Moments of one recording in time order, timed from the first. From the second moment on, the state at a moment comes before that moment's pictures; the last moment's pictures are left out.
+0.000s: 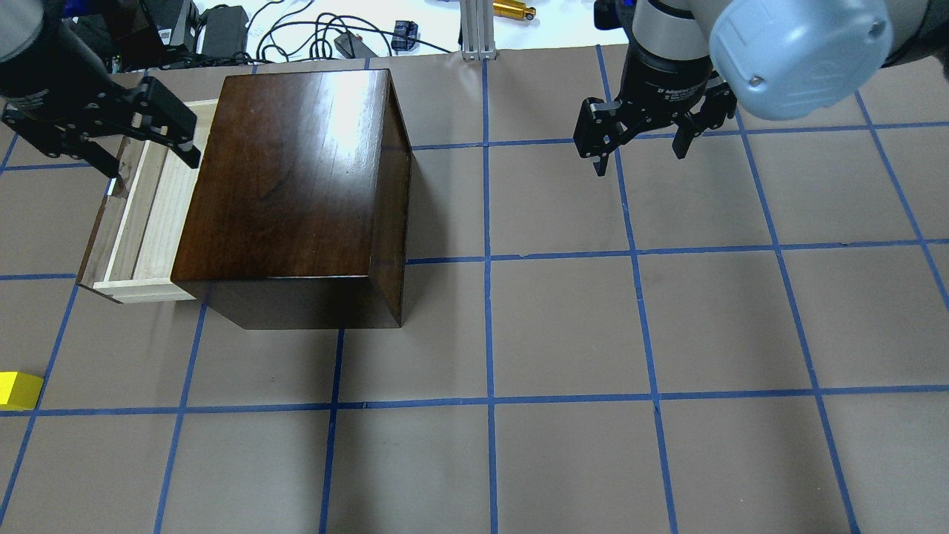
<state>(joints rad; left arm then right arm) -1.41 -1.54 -1.51 -1.65 1.52 0.16 1.70 -1.45 1.48 -1.58 -1.60 -0.05</state>
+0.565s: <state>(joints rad) -1.55 -1.57 -1.52 -1.57 1.57 0.04 1.70 -1.45 1.48 -1.58 -1.60 -0.05</state>
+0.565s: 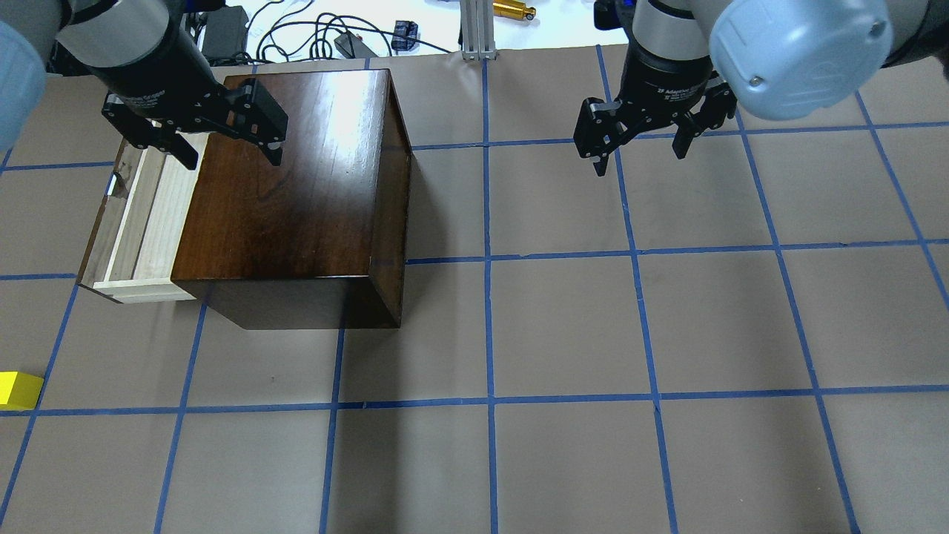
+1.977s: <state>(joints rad) -1.43 -1.53 -1.52 -1.59 1.60 0.26 1.70 -1.45 1.48 -1.58 -1.60 -0.05</state>
